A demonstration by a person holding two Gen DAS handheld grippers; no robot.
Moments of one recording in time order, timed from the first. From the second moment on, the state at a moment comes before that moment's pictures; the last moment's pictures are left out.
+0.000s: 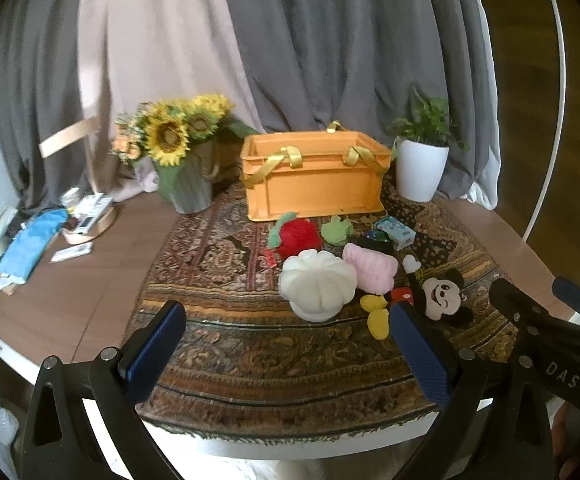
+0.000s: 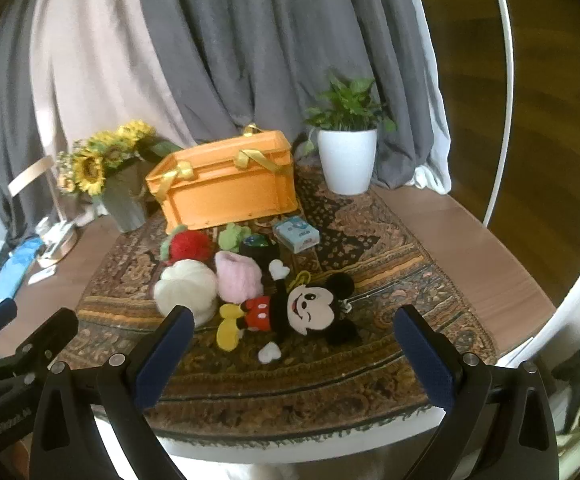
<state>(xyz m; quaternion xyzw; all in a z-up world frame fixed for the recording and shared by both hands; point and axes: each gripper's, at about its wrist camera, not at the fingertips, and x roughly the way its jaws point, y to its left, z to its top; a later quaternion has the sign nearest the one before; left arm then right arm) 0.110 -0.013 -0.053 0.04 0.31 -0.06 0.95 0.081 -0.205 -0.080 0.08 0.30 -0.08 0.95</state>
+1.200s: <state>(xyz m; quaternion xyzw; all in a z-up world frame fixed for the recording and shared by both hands) 0.242 -0.049 -0.168 0.04 0.42 -0.13 0.90 0.210 -0.238 -0.168 0.11 0.42 -0.11 0.89</state>
